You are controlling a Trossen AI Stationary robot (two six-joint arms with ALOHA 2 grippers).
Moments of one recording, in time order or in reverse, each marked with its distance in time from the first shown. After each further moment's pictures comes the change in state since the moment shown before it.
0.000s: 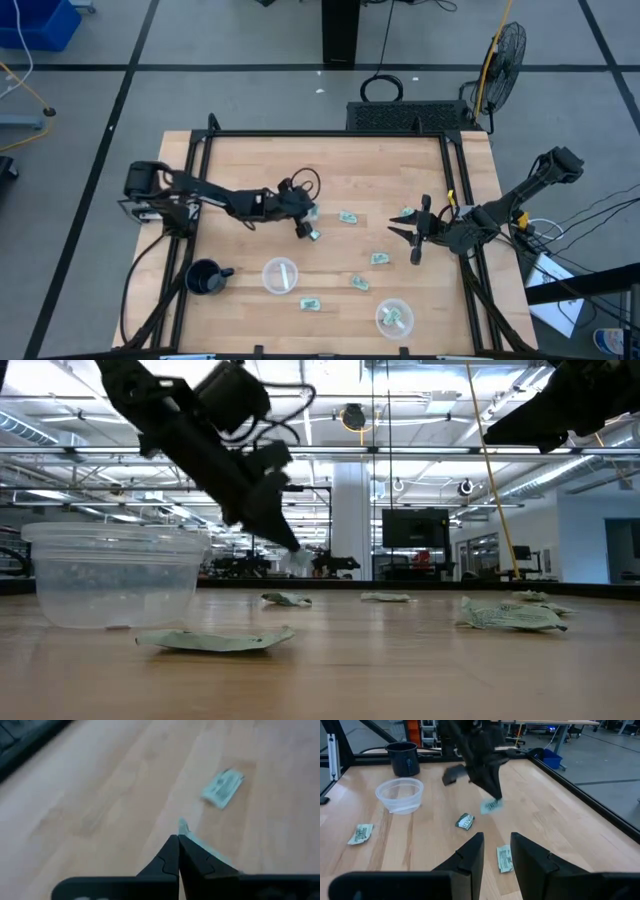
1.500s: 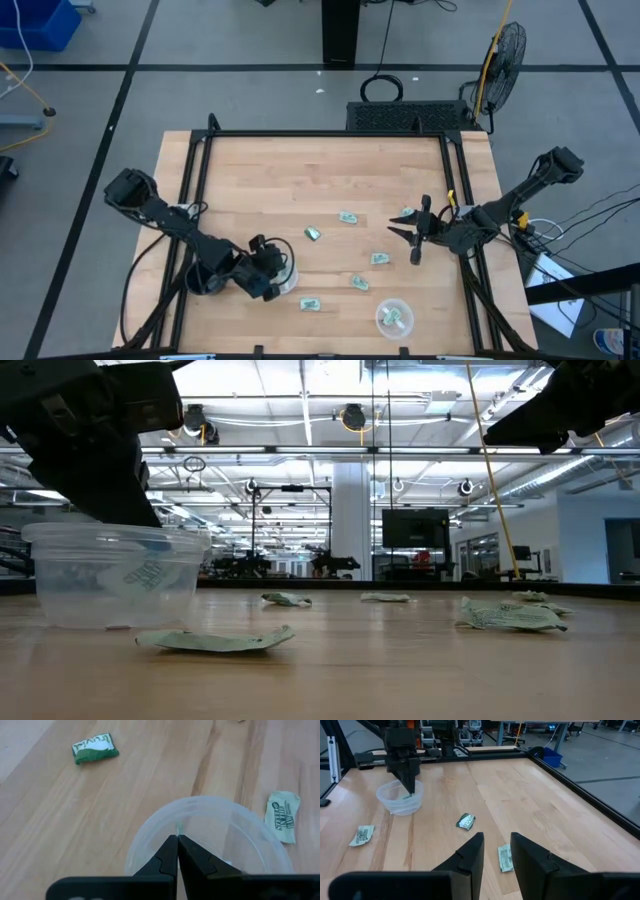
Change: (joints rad) left arm -0.599 -0.079 0.000 -0.403 -0.135 -0.629; right arm 0.000 0.005 0.000 0.000 -0.001 0.019
